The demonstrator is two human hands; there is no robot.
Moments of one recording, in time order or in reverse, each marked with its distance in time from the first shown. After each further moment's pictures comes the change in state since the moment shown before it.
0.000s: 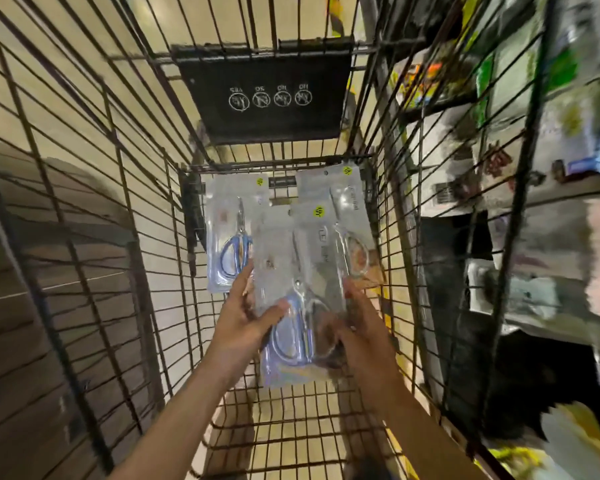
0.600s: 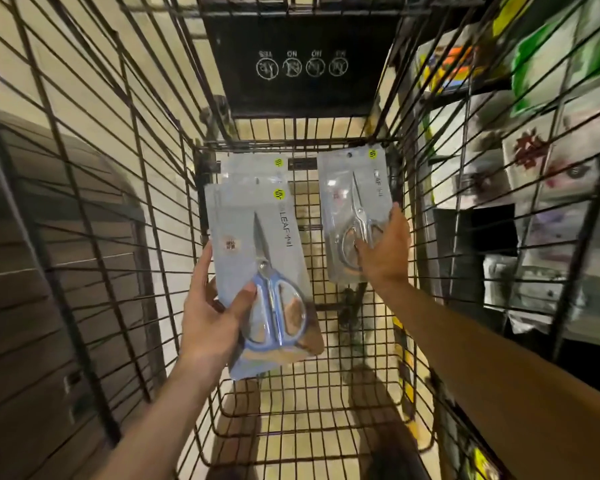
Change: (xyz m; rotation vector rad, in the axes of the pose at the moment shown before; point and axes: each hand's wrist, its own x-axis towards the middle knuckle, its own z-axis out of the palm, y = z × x) left_hand -0.010 0.006 -0.042 -0.058 0.276 0.081; right_hand 0.152 0.020 0.007 -0.541 0.337 -0.179
